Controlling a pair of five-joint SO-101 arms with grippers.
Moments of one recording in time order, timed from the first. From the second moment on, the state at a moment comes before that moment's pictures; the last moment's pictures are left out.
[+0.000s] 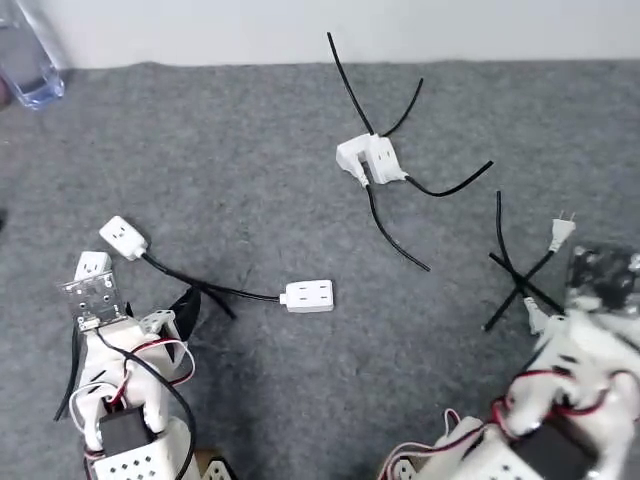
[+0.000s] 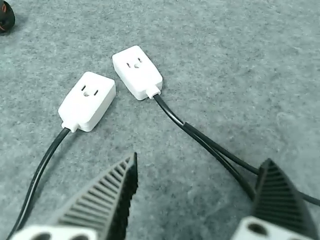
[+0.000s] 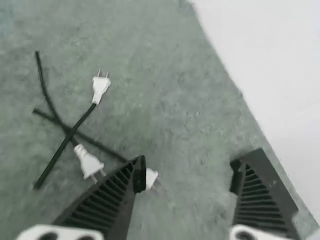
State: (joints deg) left arm -22.3 -103.6 96.7 60.1 10.7; right arm 41.5 -76.6 42.8 74.5 31.9
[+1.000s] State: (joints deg) left arm -22.4 -103.6 96.7 60.1 10.7; right arm 44.8 4.6 17.8 67.3 64.4
